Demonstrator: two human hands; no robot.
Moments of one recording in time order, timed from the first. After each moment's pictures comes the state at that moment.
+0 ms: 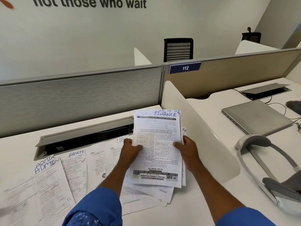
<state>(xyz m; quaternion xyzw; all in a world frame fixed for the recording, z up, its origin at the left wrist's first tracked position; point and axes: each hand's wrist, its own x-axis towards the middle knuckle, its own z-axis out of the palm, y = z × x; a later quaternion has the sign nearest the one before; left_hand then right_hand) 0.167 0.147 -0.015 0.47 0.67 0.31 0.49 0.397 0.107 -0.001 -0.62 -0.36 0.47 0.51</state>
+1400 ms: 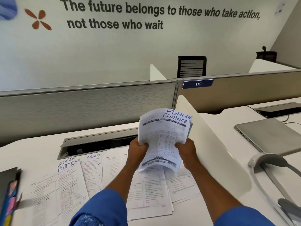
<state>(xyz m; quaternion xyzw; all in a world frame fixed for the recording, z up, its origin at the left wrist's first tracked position) 0.155 0.129 0.045 0.47 0.61 0.45 0.45 0.349 0.134 0.036 -0.62 -0.40 0.44 0.51</state>
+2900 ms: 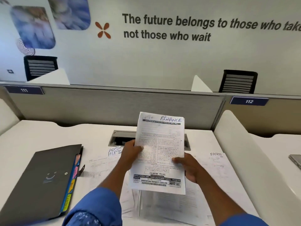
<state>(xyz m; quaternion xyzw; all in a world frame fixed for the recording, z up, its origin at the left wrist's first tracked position) -0.025 0.073 0.067 0.38 0.67 0.47 0.43 0.219 0.117 0.026 -0.42 -0.44 0.73 0.31</state>
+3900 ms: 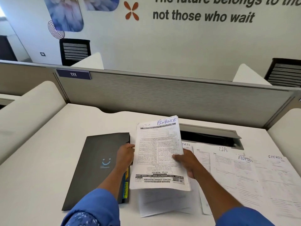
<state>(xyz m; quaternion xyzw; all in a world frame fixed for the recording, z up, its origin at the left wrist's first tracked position) -0.268 -0.007 0.004 0.32 0.78 0.41 0.34 -0.022 0.080 -0.010 -0.50 -0.49 0.67 0.24</state>
